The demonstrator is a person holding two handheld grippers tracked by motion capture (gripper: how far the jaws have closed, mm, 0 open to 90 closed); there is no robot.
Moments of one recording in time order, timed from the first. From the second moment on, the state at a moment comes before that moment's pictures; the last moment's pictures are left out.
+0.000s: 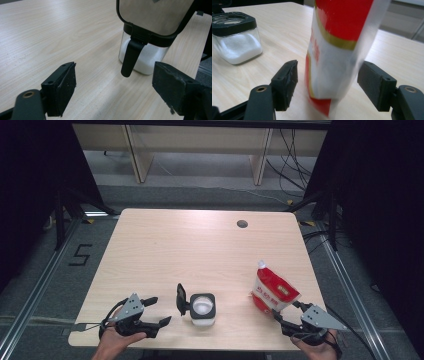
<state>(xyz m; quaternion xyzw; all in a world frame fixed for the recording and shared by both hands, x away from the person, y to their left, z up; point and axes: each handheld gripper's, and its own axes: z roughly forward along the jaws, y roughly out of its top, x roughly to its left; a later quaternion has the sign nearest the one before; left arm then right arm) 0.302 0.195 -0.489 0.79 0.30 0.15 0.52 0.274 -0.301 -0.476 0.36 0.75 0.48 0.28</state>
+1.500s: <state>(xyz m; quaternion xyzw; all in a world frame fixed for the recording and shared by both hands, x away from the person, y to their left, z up) 0.299 0.193 -0.468 0.80 0.30 0.15 0.51 0.219 -0.283 -0.487 0.39 0.80 0.38 0.25</state>
